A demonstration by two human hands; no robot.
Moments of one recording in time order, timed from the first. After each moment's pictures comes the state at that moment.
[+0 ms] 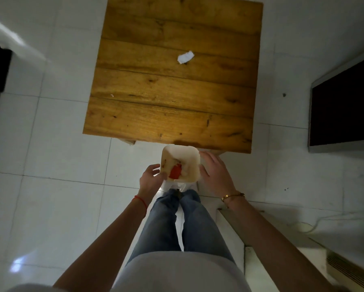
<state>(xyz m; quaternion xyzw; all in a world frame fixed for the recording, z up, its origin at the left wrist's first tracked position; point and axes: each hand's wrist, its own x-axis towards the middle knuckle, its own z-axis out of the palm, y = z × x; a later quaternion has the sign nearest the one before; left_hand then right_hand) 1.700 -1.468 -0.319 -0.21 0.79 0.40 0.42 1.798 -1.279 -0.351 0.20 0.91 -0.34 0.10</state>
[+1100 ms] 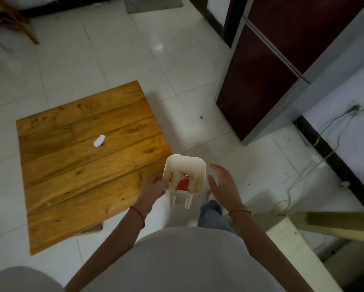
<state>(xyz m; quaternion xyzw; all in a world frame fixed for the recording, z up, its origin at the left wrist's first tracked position) 1.740 -1.245 -0.189 0.06 0.75 0.39 0.53 1.945 -1.135 -0.235 0.51 0.79 -0.34 -0.07</state>
